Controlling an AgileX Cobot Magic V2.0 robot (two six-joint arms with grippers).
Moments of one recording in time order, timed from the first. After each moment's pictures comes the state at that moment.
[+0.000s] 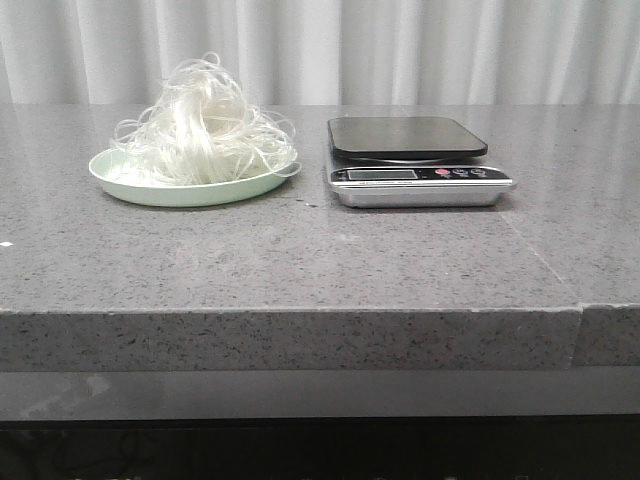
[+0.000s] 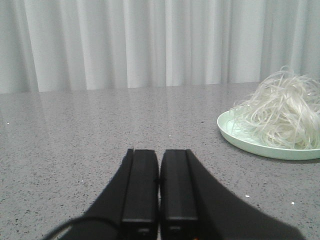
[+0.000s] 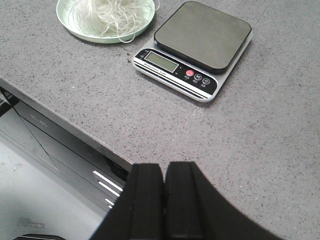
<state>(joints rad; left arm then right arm) -0.06 0.00 0.00 0.01 0.02 0.03 0.58 0.58 -0.85 -0.06 0.90 0.04</state>
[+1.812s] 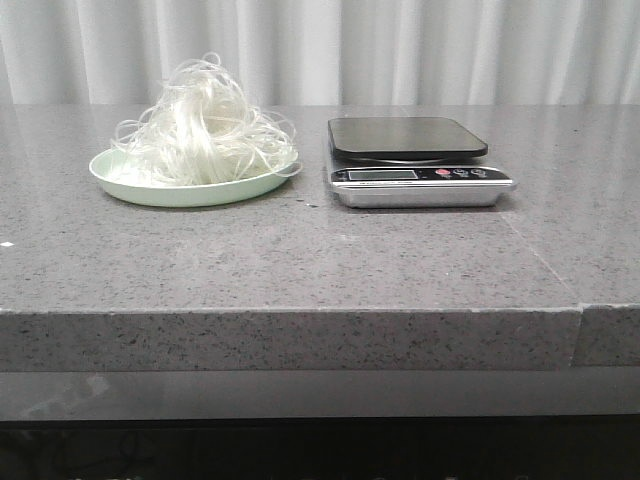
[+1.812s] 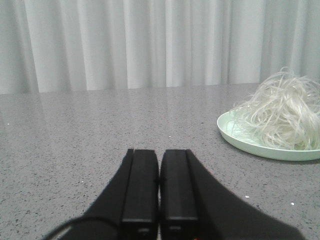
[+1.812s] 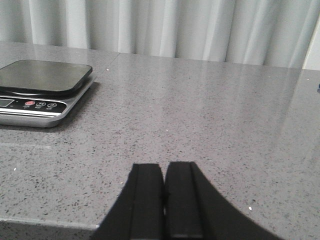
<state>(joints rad) -0.06 0.00 0.00 0.01 0.02 0.03 0.01 -0.01 0.03 -0.06 0.09 0.04</state>
